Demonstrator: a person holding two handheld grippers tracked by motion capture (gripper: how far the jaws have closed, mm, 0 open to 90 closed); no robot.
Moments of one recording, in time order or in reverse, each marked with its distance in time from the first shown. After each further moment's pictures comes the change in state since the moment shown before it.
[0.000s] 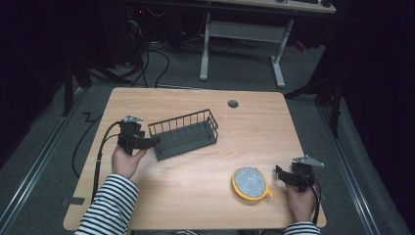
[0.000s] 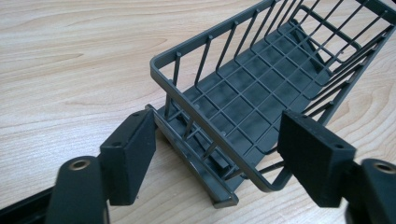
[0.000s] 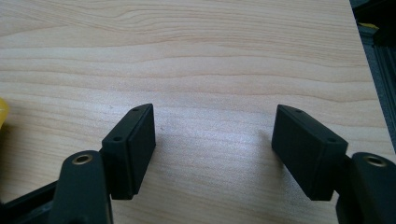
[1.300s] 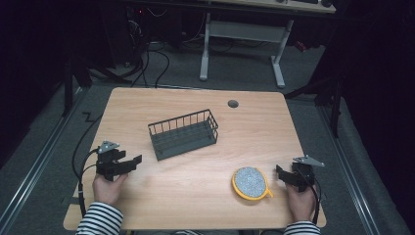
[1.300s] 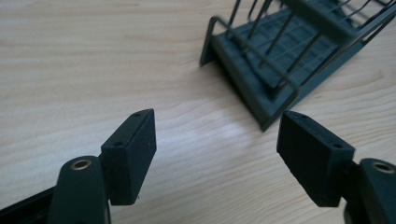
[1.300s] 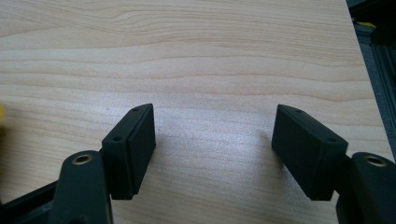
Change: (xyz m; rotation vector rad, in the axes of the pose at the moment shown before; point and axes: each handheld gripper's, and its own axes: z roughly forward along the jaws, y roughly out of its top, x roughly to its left) left arm 0.029 -0.080 -0.033 -0.094 0.044 -0.042; right arm 0.000 0.000 0.000 0.003 -0.007 0.010
